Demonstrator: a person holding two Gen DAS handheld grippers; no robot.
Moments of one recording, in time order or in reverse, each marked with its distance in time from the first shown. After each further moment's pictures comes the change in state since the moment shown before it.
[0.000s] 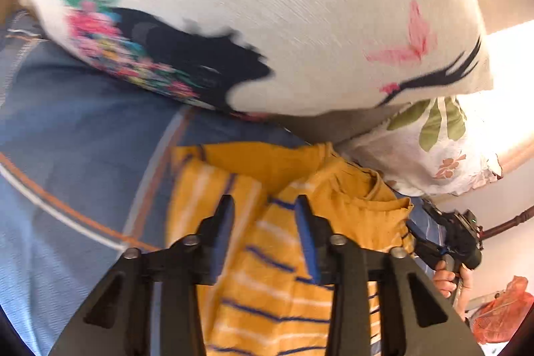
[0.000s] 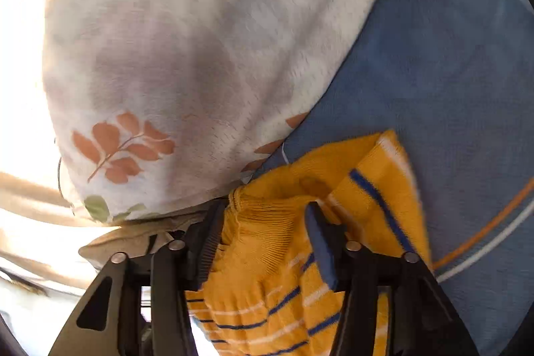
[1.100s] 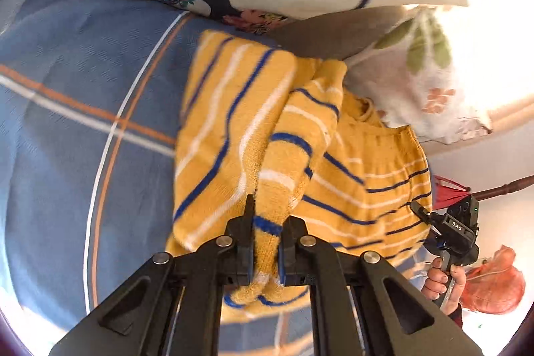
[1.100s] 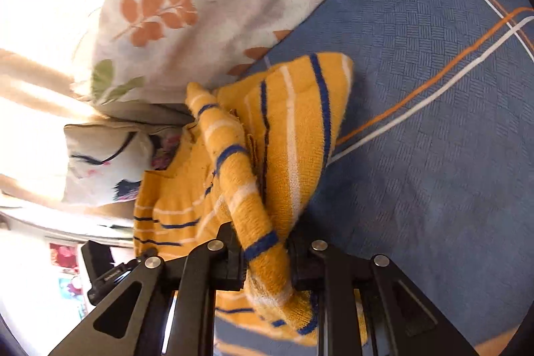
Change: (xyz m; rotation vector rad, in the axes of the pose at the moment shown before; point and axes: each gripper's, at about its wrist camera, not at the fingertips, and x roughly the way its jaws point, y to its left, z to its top) left arm -0.028 -0.002 -0.065 -0.003 0.214 -0.065; right arm -0.053 0.000 -0.084 -0.191 0.180 -0.081
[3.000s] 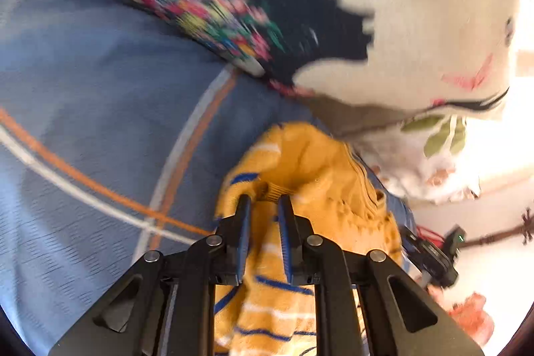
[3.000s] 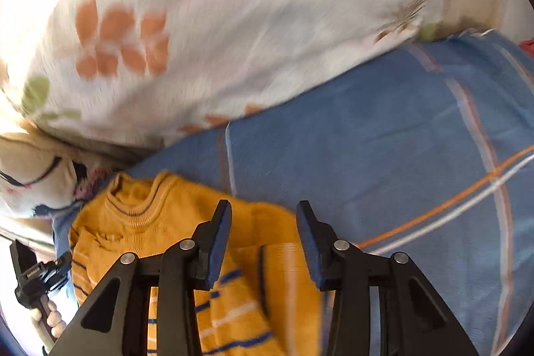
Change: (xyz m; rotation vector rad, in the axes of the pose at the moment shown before) left arm -0.008 0.069 0.078 -0.157 -0.123 -0.065; right arm 0.006 0.036 0.060 -0.209 -0.172 -0.411
